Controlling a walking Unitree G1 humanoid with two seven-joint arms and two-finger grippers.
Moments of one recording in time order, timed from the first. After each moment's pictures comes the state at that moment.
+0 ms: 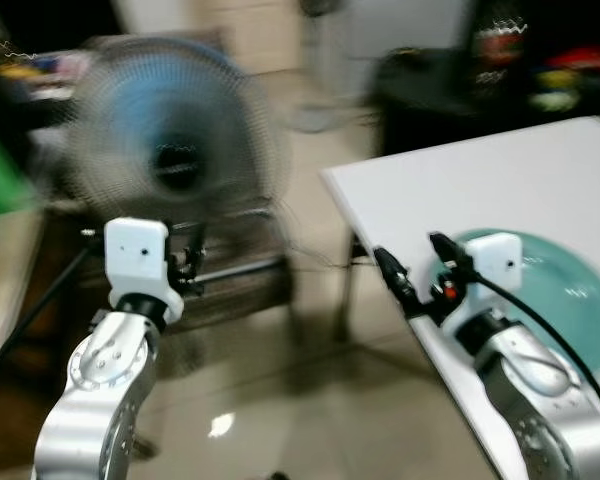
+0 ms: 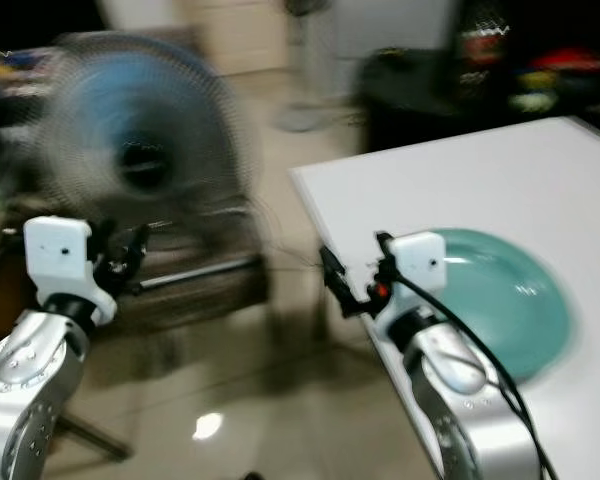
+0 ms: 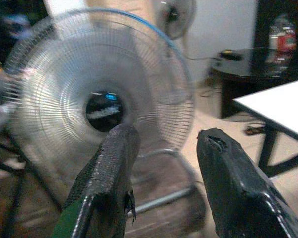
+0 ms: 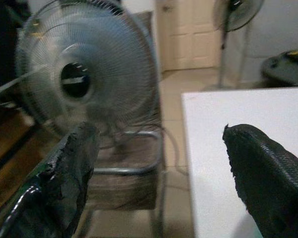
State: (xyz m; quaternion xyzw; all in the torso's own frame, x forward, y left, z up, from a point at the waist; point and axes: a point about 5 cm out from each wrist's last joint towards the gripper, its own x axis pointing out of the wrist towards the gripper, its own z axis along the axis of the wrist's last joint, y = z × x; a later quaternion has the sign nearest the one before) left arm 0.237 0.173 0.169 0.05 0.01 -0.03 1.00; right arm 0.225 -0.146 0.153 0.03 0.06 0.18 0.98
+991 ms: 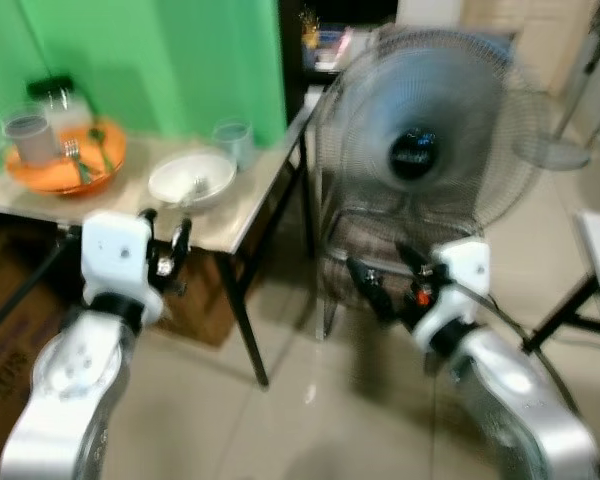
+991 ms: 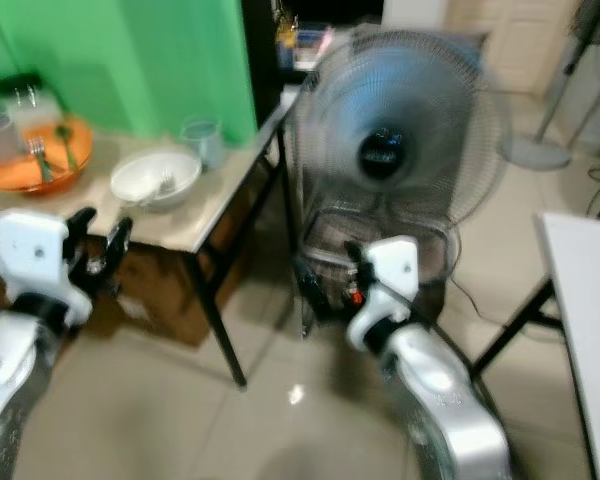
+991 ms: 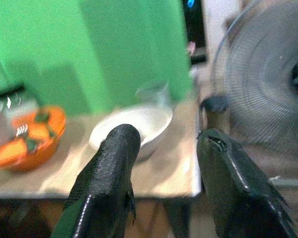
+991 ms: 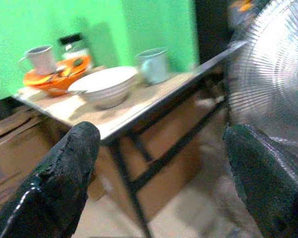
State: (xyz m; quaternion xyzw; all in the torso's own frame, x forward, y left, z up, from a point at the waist) left arm 0.226 0.195 0.177 0.10 0.00 -0.03 0.99; right arm 0.235 -0.112 0.146 0.09 0.05 0.25 0.96
